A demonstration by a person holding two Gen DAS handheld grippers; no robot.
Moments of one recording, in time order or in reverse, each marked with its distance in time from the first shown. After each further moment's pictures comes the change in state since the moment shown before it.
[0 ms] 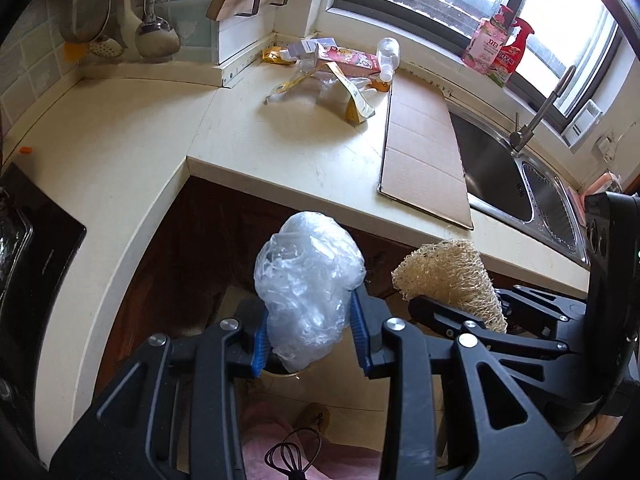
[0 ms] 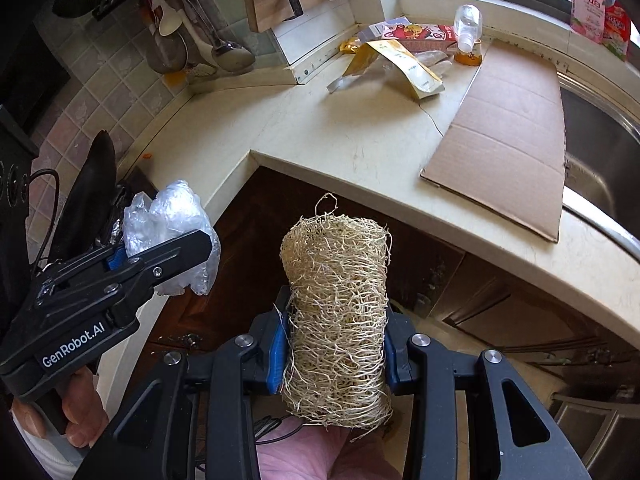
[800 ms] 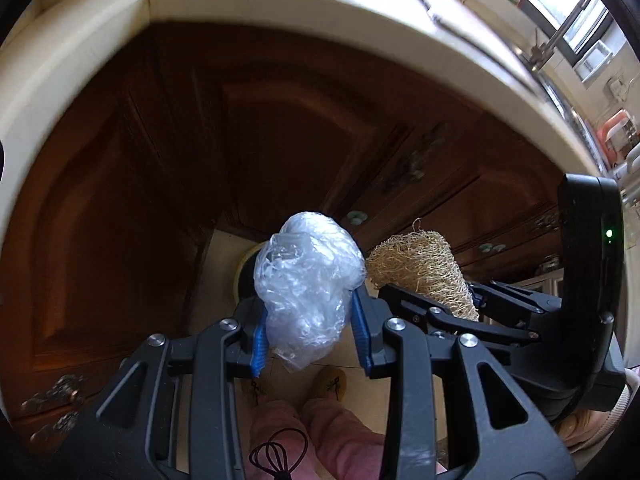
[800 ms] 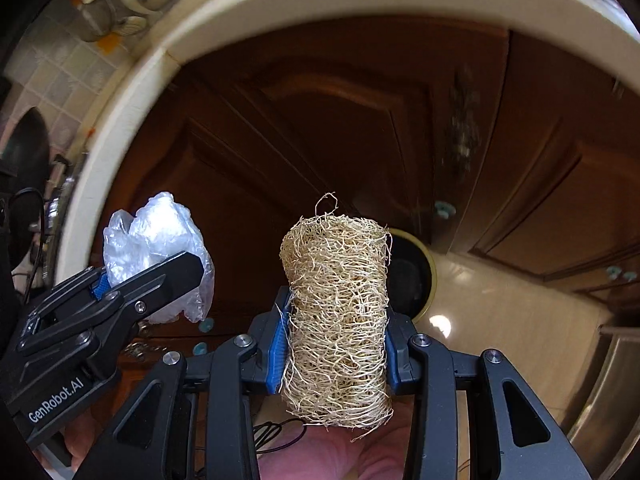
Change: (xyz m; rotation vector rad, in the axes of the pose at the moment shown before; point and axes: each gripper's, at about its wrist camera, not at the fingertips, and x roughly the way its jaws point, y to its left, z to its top) left arm 0.175 0.059 -0.119 0.055 0.207 -0.051; right arm 0.181 -0.029 -0.138 0.201 0.139 -0.011
